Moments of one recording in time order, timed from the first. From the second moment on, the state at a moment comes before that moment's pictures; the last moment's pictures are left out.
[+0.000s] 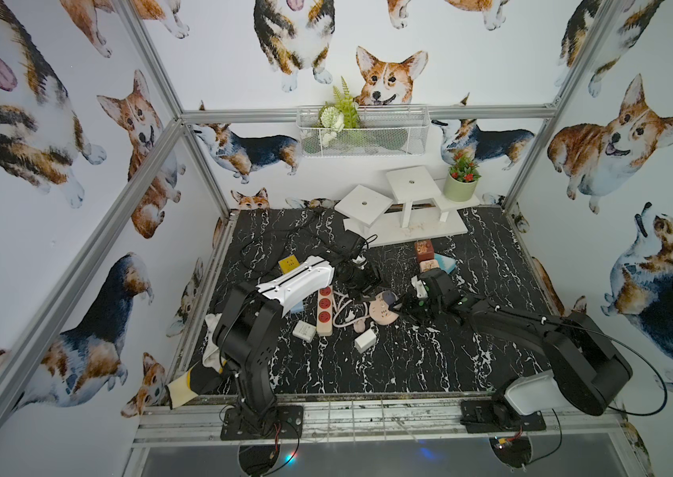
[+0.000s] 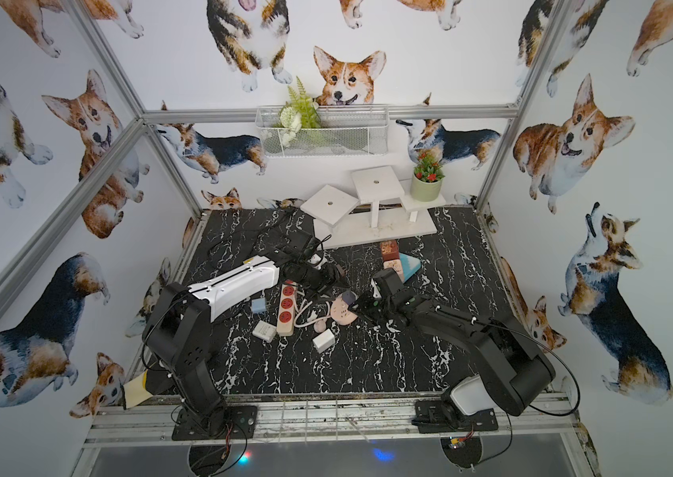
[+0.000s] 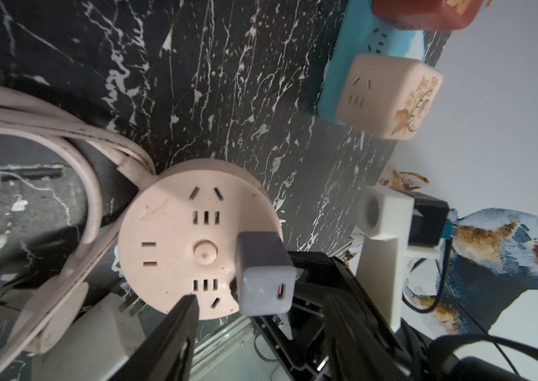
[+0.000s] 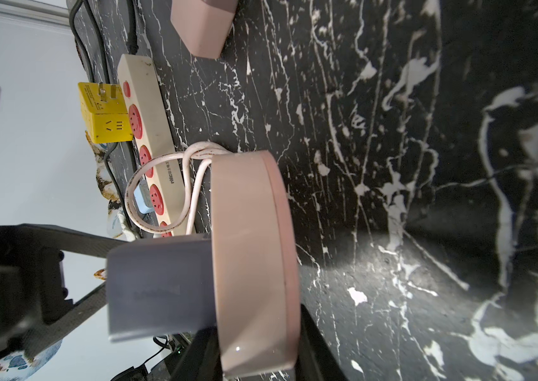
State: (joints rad) left arm -0.60 1.82 1.35 -0.61 0.58 -0.96; right arm 0.64 1.45 0.68 -0.09 -0.36 1.07
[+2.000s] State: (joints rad) left arm -0.54 1.85 1.67 -1.06 0.40 -0.81; right arm 0.61 1.53 0.75 -0.08 -0.36 1.05
